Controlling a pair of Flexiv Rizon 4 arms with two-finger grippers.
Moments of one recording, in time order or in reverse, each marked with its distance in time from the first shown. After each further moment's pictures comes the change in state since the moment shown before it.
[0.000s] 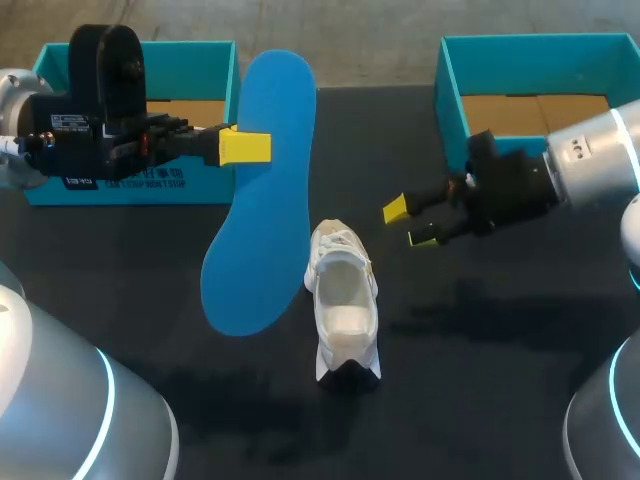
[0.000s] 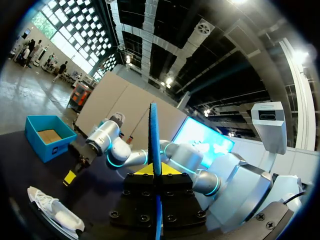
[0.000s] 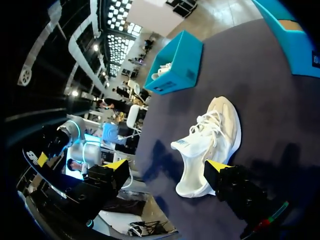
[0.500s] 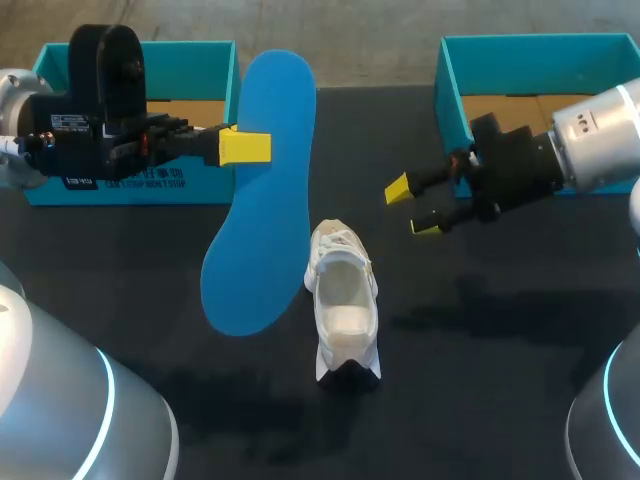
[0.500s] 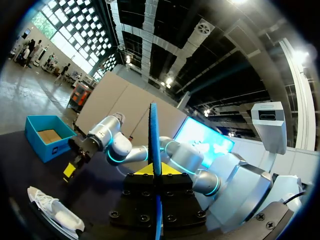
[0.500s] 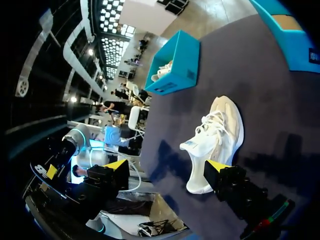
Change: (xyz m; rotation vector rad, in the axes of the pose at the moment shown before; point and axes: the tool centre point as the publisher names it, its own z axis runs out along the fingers) left arm 0.000 0.000 0.000 0.000 0.000 0.000; right arm 0.019 0.010 -0.012 0.011 0.002 0.070
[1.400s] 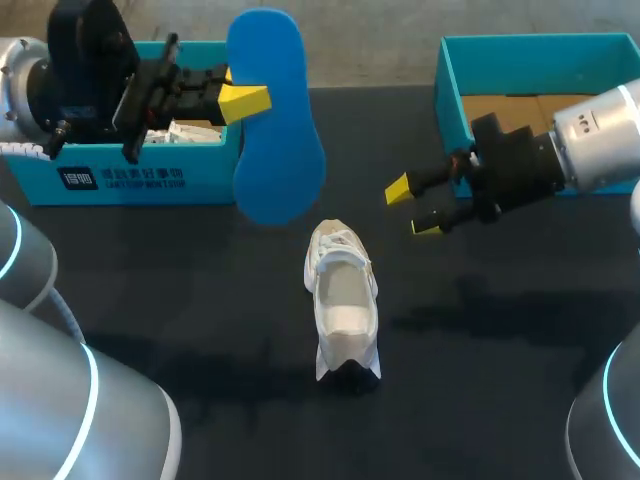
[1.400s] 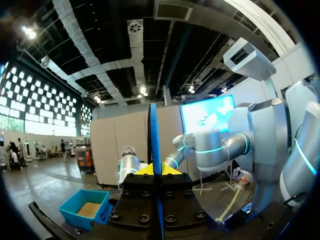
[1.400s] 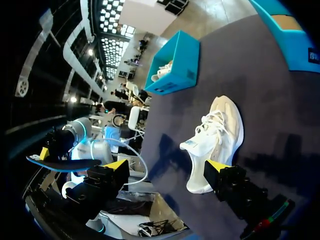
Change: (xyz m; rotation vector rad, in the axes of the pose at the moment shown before) left arm -0.035 -0.042 -0.011 0.068 -0.009 0.733; right arm 0.000 -0.001 0.000 -0.002 0.000 0.000
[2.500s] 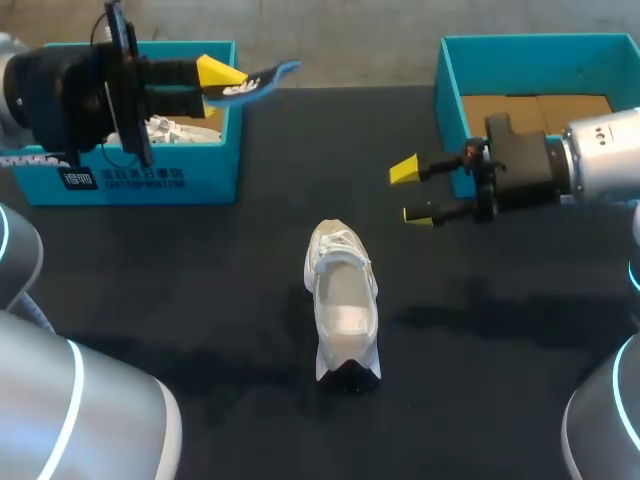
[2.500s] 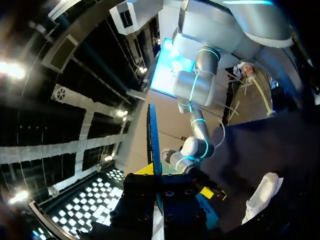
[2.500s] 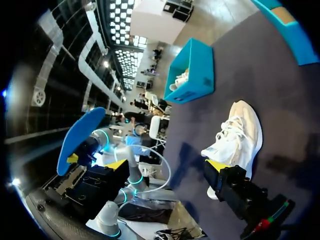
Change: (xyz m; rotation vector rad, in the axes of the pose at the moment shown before) left arm -0.024 0.002 -0.022 -0.074 -0.032 1.089; right arm 0.024 0.010 -0.008 -0.082 0.207 0.054
